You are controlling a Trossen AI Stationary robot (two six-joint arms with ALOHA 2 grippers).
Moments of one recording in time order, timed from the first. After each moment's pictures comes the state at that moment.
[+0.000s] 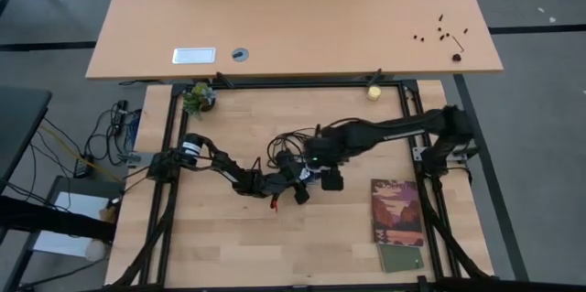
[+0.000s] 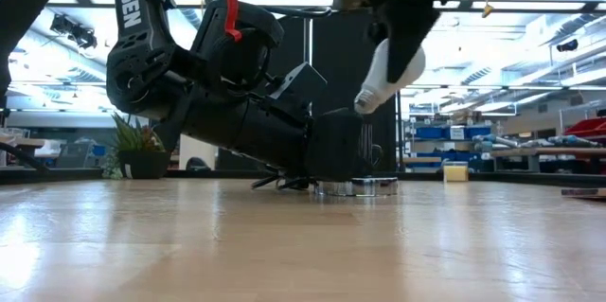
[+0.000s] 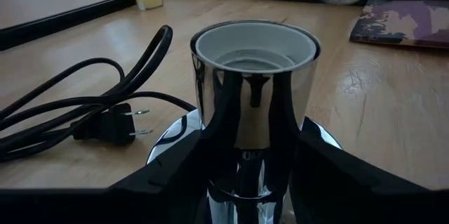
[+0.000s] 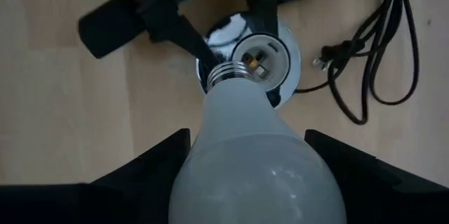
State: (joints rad) left arm -0.18 2.20 0.90 1.01 -0.65 -0.18; right arm 0.07 1.76 1.51 -1.09 0.07 0.11
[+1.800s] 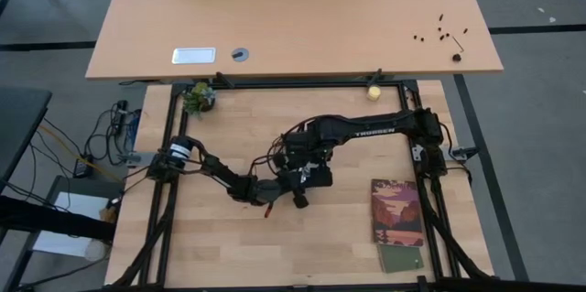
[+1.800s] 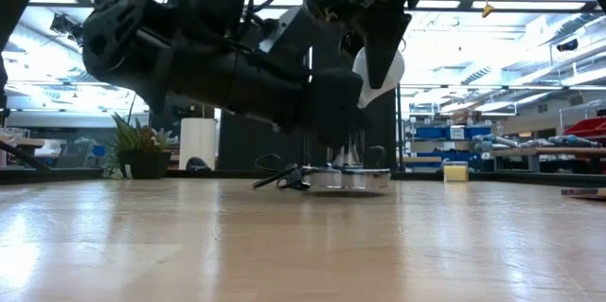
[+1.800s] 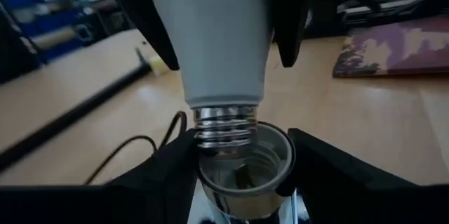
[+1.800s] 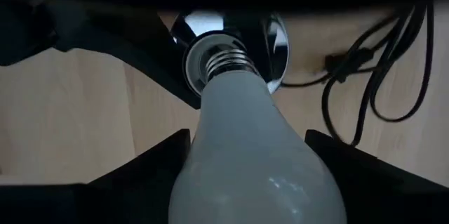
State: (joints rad) left arm -0.28 2.11 0.89 1.07 -0.80 0.12; right arm 0.01 1.99 1.81 -1.32 0.00 0.02
